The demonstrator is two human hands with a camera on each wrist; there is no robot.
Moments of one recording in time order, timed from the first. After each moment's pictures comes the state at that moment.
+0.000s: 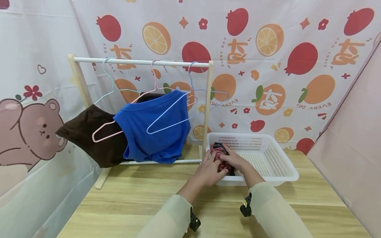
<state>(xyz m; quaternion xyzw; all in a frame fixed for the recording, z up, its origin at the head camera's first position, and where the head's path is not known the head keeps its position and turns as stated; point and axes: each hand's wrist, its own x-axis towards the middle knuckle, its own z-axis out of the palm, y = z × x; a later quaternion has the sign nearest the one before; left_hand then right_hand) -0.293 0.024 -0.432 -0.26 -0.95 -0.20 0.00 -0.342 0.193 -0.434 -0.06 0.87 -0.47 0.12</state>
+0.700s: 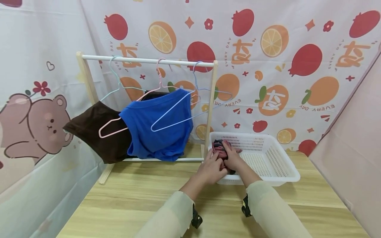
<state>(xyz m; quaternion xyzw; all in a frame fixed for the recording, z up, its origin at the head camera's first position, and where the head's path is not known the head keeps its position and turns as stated) -0.291 0.022 -0.431 -0.26 -0.95 -0.17 0.02 -0.342 0.182 -0.438 -0.07 0.96 -0.28 0.05</state>
